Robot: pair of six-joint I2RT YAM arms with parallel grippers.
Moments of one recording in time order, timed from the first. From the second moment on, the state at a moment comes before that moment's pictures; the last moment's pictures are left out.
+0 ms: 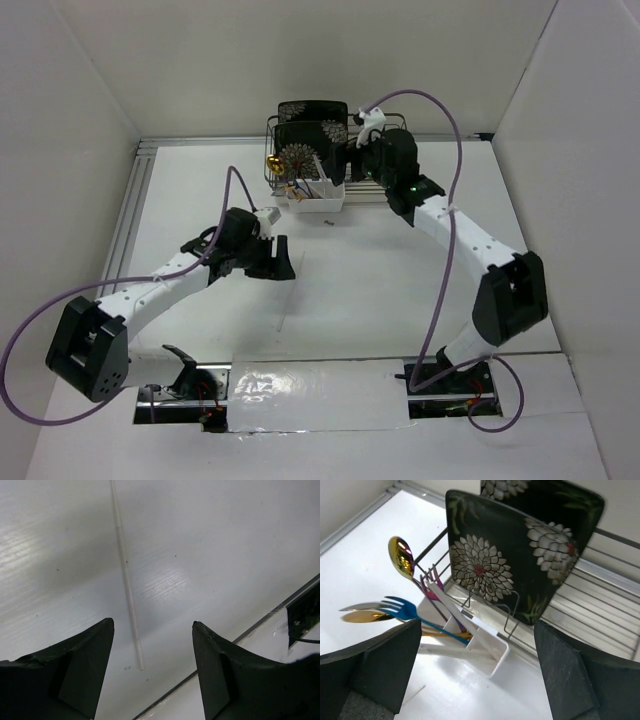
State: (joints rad) left arm -0.49 1.27 0.82 -0.37 0.32 -0.42; right arm 0.44 1.60 1.31 0.10 -0.18 0.02
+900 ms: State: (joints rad) left arm -0.76 1.58 0.94 -0.59 -0.07 -0.53; right arm 0.42 0.97 0.99 -0.26 0.06 0.34
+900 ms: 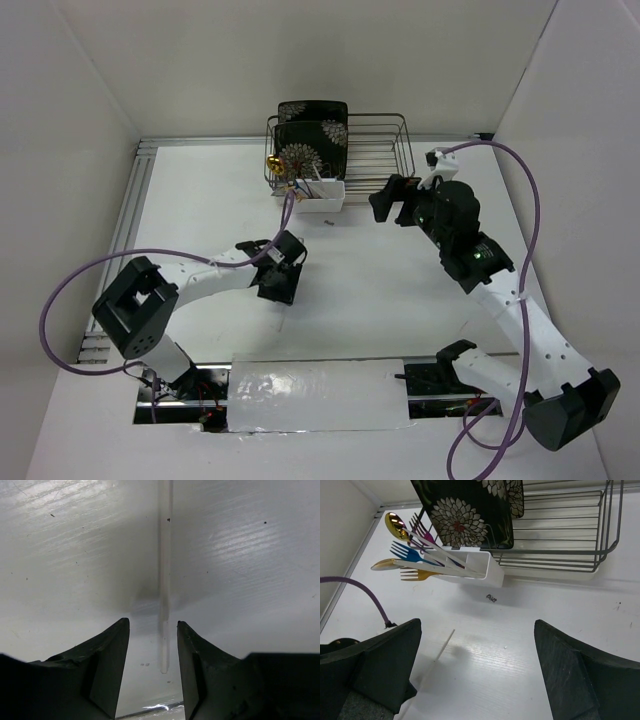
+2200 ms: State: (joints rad) left arm -0.83 1.46 0.98 -0.42 0.13 -0.49; right arm 0.63 1.08 0.71 -0.27 -0.07 0.78
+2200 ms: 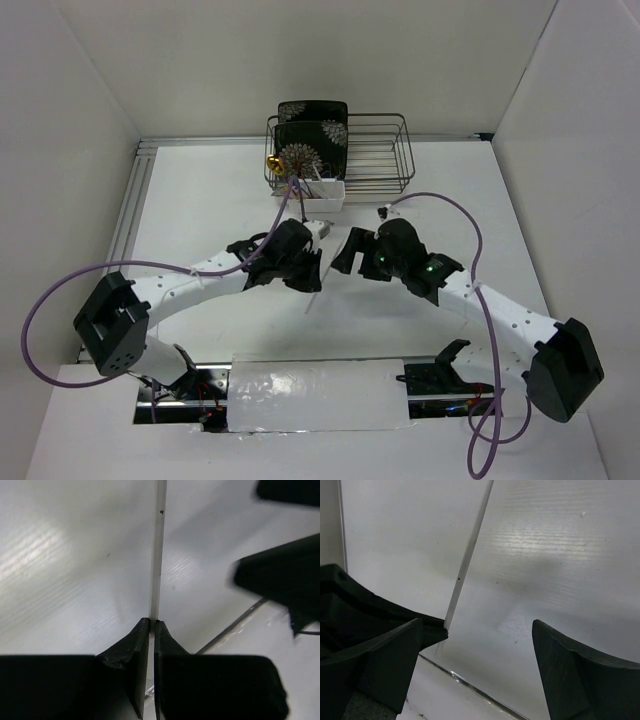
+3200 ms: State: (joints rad) left arm -0.66 1.15 0.86 -0.24 0.33 -0.53; right arm 0.70 1.27 1.22 -0.16 0.27 0.29
